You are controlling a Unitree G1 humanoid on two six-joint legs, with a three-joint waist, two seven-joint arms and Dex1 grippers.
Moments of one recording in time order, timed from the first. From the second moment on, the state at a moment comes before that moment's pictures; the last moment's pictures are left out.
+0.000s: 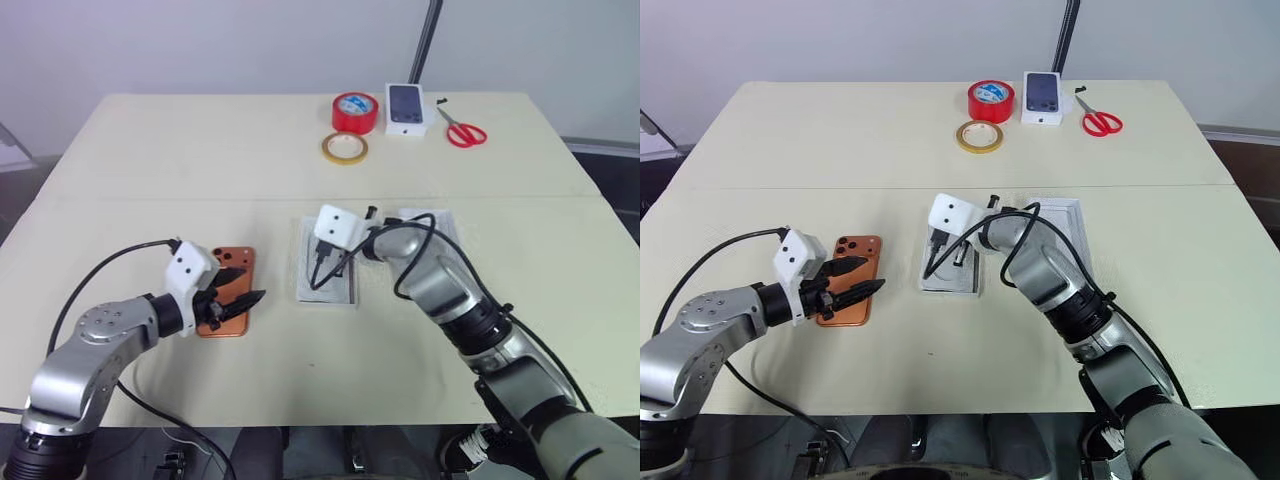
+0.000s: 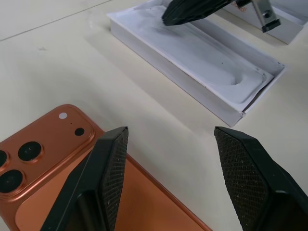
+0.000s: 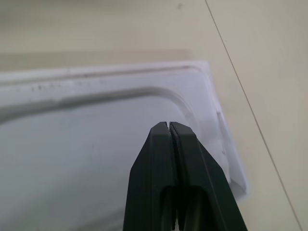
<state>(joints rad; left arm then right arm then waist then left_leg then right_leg) -0.03 0.69 0.13 -0.49 -0.51 0.69 -0.72 -0.75 -0.34 0.49 0.03 -0.29 0.63 0.73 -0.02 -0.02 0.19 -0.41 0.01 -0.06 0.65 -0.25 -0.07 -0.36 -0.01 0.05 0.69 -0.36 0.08</state>
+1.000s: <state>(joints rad) -0.04 0.68 0.14 -0.49 -0.53 0.71 -0.70 -0.71 -0.42 0.47 -0.12 -0.29 0.65 0.82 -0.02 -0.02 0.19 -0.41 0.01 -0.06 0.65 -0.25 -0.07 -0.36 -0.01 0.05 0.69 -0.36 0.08</state>
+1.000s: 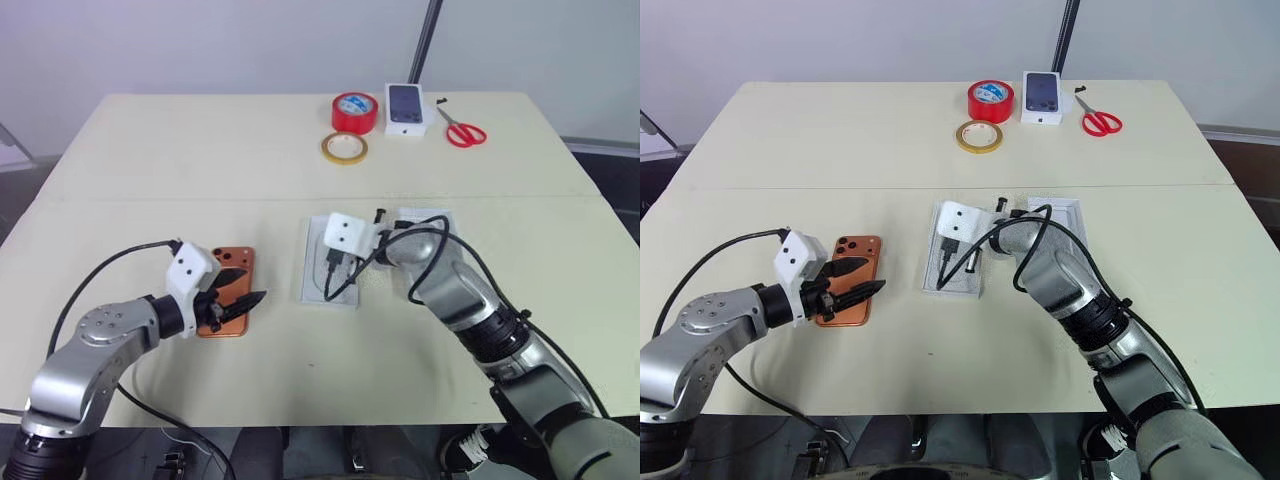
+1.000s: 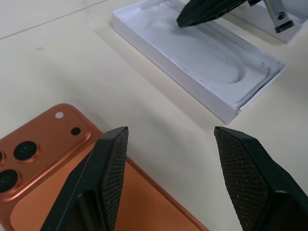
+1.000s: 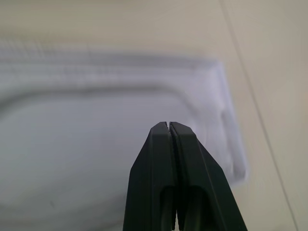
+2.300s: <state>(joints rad) -0.25 0.40 0.52 -0.38 -1.16 1.57 -0.02 -0.86 -0.20 0.74 0.15 -0.32 0.47 0.95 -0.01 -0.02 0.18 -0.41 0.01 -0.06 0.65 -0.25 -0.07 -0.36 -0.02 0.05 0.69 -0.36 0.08</state>
